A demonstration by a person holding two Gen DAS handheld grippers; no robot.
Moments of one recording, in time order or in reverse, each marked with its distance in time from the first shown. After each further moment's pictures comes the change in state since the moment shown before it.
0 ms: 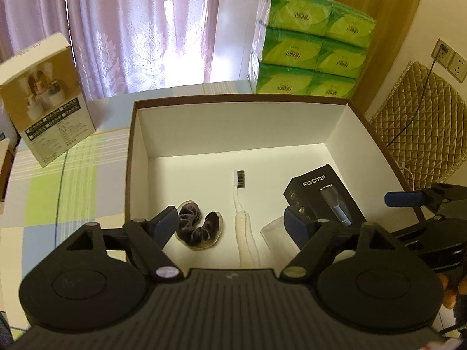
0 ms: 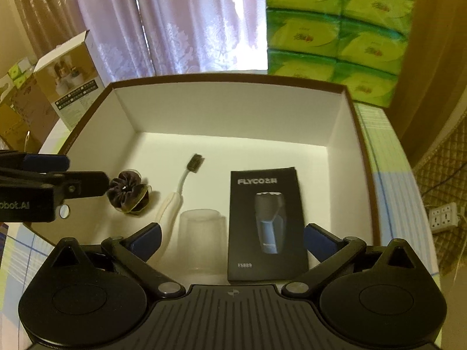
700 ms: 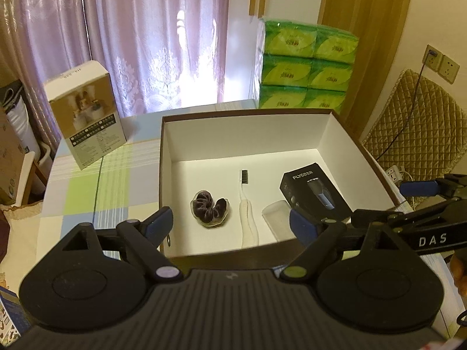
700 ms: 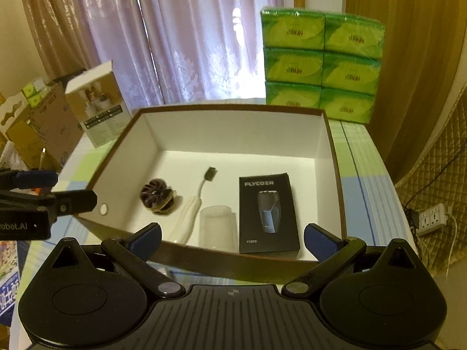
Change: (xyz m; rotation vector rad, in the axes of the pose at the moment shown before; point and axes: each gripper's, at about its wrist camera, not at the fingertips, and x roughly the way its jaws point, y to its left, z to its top) left arm -0.092 -0.020 -0.039 0.026 -0.102 0.071; right arm -0.088 0.015 -0.029 0.010 -0.114 0.031
